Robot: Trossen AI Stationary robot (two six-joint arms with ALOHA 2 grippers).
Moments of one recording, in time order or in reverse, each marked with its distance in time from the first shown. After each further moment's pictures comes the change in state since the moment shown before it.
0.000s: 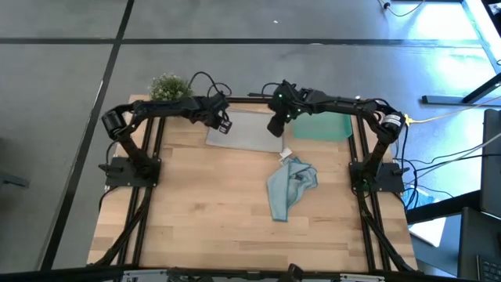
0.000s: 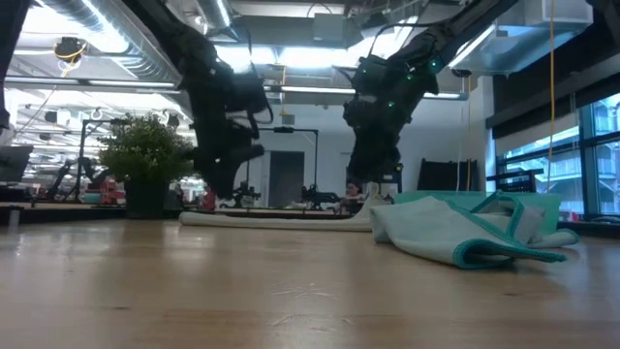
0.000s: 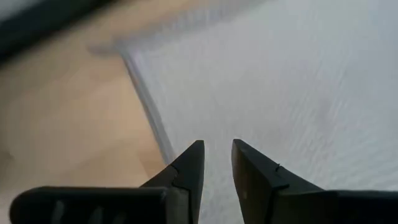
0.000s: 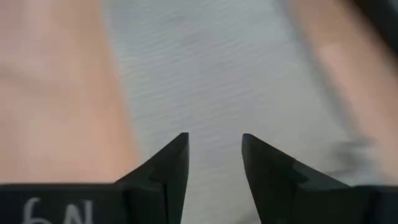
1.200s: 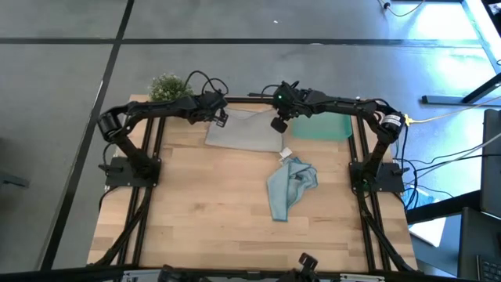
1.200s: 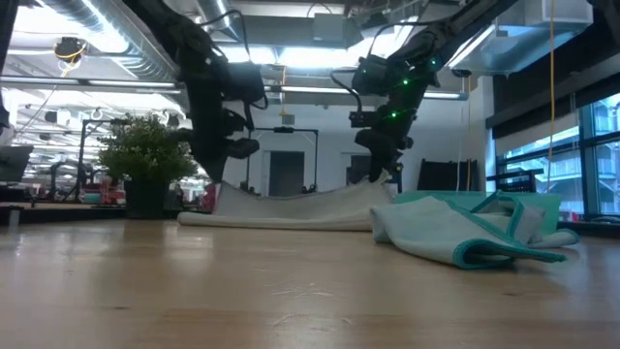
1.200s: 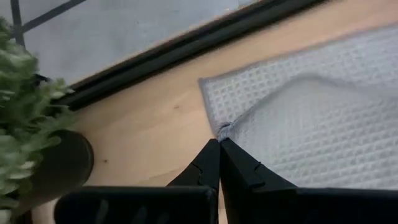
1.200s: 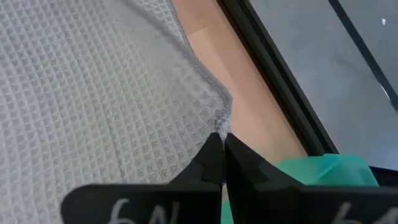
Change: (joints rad) left arm -0.001 -0.056 0.003 -0.008 -0.272 -0.041; right arm 0.004 -0.004 0.008 -0.041 0.454 -0.111
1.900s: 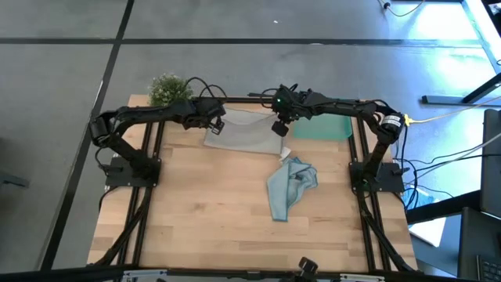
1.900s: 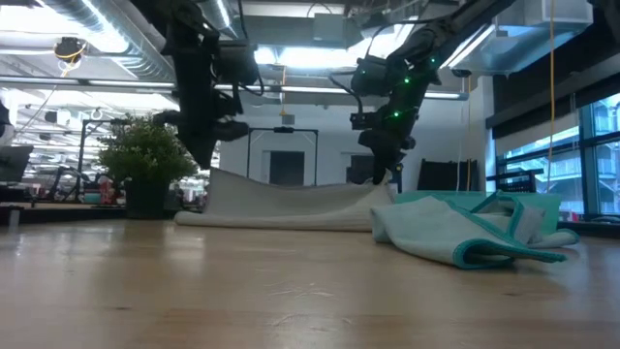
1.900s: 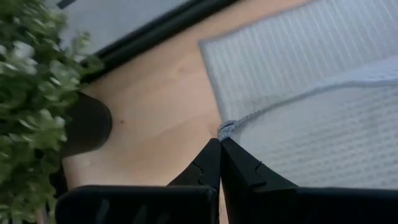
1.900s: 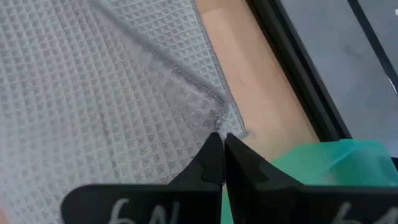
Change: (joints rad) left arm -0.092 -0.106 0.001 -0.190 -0.018 -0.068; right arm 0.024 -0.001 0.000 -0.060 -0.004 0.008
